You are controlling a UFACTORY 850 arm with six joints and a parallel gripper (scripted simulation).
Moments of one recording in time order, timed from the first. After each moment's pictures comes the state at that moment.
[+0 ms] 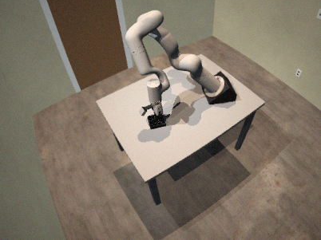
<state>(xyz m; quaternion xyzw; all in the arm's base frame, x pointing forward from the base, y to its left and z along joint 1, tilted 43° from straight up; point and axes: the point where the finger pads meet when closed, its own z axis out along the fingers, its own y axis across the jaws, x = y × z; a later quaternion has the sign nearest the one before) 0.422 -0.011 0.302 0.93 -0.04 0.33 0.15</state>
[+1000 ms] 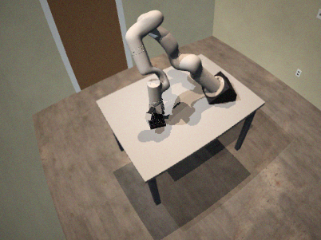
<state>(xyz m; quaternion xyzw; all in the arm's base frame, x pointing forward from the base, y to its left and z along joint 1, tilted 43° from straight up) 0.422 -0.011 0.302 0.89 0.27 0.27 0.25</state>
